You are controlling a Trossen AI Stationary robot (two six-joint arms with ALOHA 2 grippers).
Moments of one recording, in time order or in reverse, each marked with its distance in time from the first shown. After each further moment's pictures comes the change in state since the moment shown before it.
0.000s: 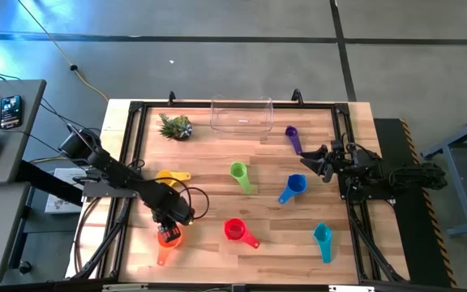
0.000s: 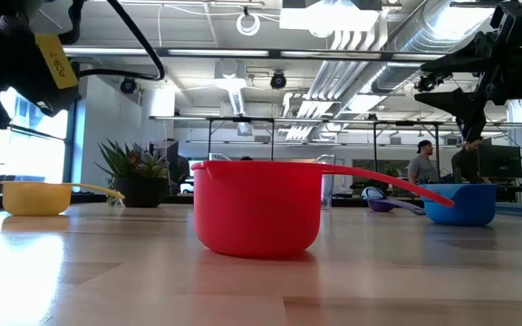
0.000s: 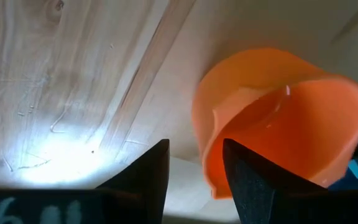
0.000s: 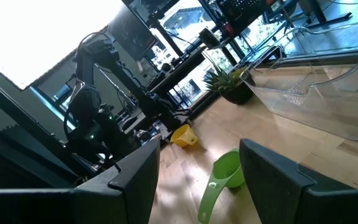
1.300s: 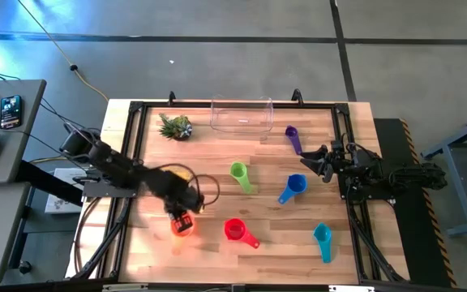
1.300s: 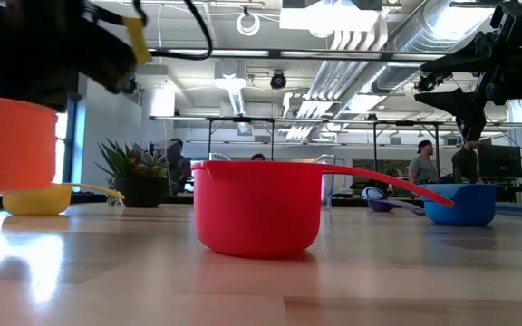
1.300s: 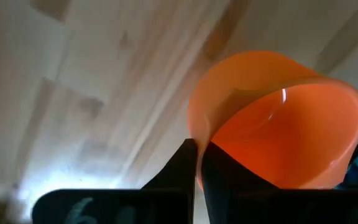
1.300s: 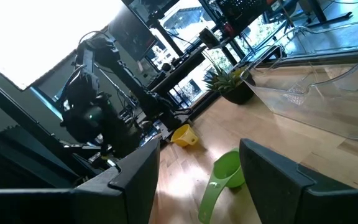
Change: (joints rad) left arm 0.159 -0.007 0.123 -0.048 -0.103 0.111; right arm 0.000 0.000 0.000 0.000 0.000 0.004
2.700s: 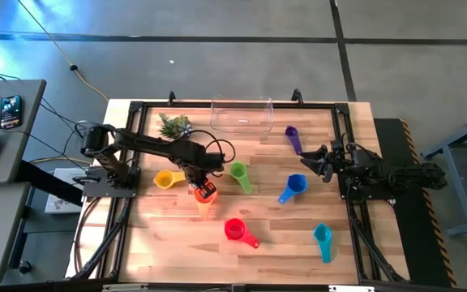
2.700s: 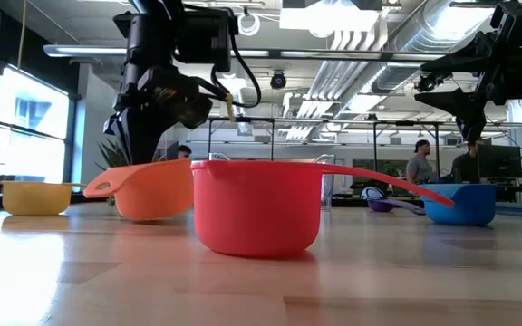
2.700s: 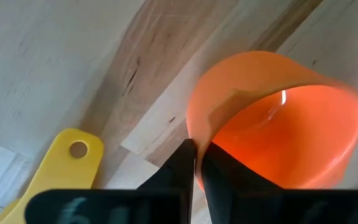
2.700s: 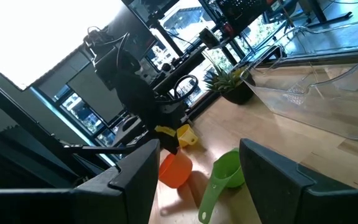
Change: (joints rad) left arm 0.375 0.160 0.105 0.021 -0.065 0.225; right arm 0.000 0.000 0.000 0.000 0.000 0.000
